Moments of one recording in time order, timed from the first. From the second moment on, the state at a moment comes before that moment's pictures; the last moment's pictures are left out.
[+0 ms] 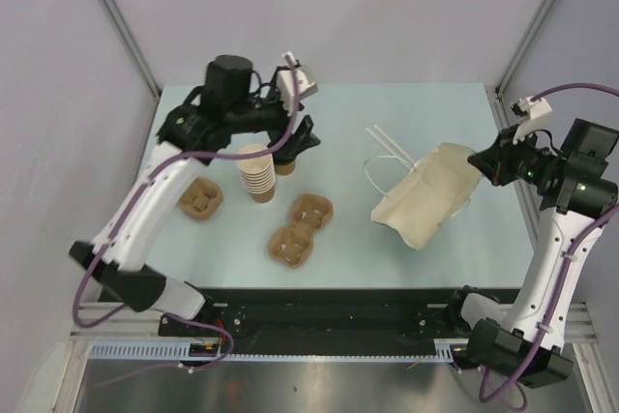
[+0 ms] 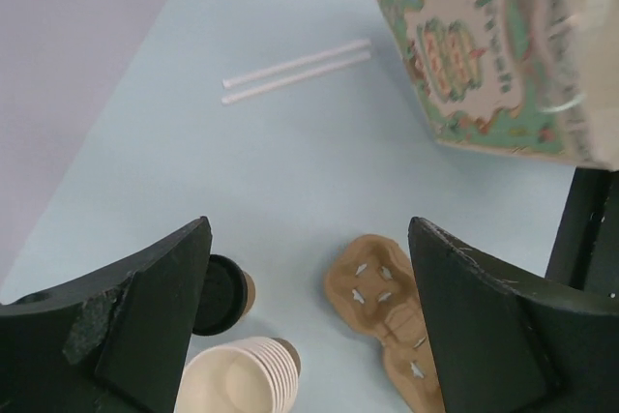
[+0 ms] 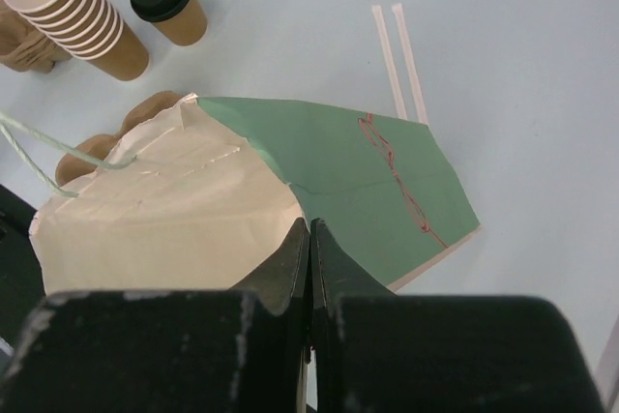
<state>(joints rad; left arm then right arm) -0.59 1.39 1.79 -0.80 0.47 0.38 -0.41 1.02 1.42 -1.05 -0.88 -0.38</state>
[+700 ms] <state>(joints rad) -0.57 1.98 1.86 -1.12 0.59 1.00 -0.55 1.02 1.42 -1.33 -1.11 -0.69</state>
